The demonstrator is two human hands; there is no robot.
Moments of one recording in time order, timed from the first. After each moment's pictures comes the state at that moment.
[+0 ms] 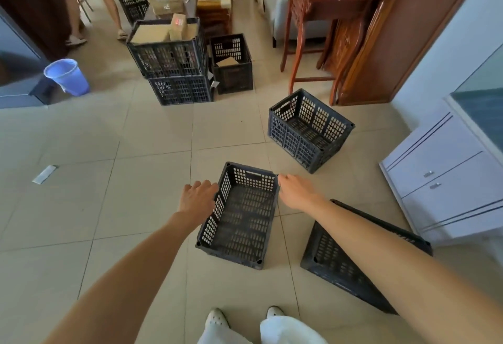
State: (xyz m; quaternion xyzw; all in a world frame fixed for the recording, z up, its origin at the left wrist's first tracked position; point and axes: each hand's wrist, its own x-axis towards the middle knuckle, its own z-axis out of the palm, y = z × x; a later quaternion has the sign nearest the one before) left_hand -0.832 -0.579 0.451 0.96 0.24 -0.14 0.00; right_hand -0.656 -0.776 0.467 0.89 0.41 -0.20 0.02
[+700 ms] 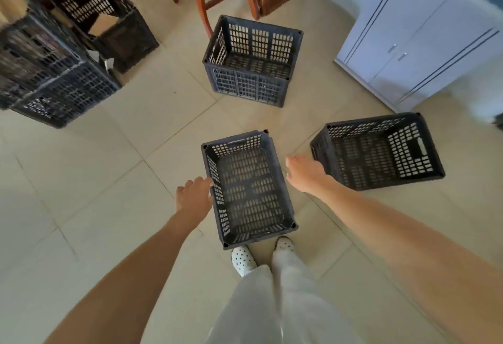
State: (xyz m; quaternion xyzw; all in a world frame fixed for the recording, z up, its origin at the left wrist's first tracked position) left_hand -0.713 -0.389 0.337 0.96 0.04 -0.27 0.03; right_hand -0.645 -0.667 0.320 0.96 0.12 -0.25 -0.05
